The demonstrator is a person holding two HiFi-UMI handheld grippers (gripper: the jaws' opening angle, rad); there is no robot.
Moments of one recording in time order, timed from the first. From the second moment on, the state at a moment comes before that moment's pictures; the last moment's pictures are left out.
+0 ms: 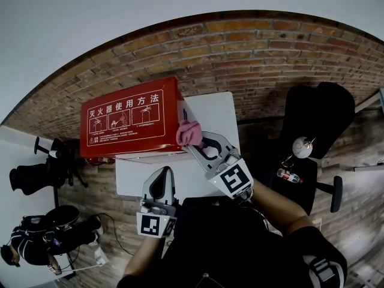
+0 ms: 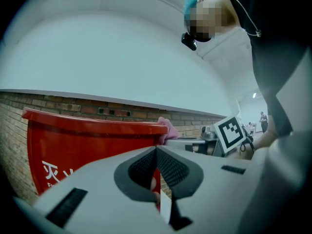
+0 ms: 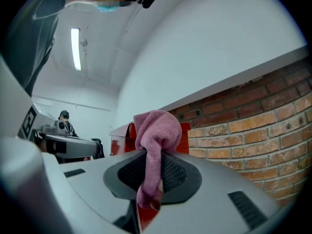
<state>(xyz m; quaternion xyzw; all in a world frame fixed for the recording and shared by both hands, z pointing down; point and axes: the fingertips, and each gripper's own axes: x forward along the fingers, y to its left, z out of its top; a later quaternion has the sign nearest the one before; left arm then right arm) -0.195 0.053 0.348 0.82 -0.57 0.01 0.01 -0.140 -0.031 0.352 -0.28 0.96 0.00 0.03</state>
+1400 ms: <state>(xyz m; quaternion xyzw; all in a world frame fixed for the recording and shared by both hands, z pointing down) -0.193 0.055 0.355 0.83 -0.56 0.03 0.01 -0.143 -0.034 0.439 -0.29 0.95 -0.10 0.00</state>
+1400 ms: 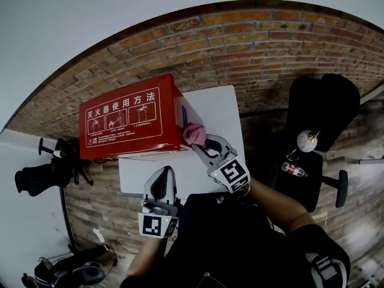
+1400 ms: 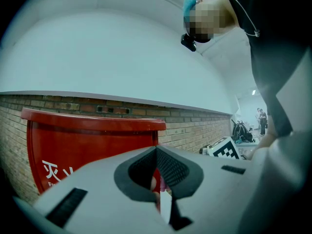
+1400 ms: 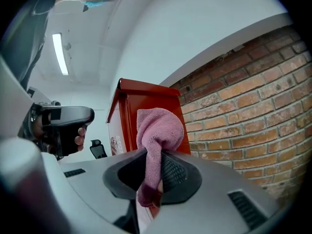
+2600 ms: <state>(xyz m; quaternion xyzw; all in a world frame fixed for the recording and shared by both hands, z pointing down) -0.206 0.072 0.368 0.82 -0.58 0.04 0.02 -0.145 -0.043 0.558 -0.33 0.92 -0.20 -0.07</state>
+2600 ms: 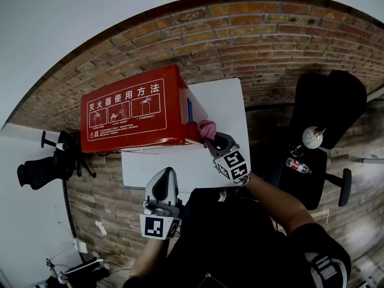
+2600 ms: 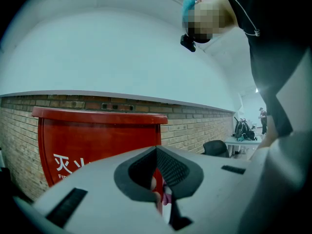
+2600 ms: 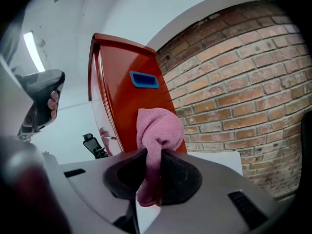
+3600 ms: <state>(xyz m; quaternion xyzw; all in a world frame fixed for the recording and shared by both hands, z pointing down) -0.214 0.062 0.376 0.82 -0.58 0.06 0.03 -0.146 -0.047 0.633 -0.35 0.90 -0.23 -0.13</state>
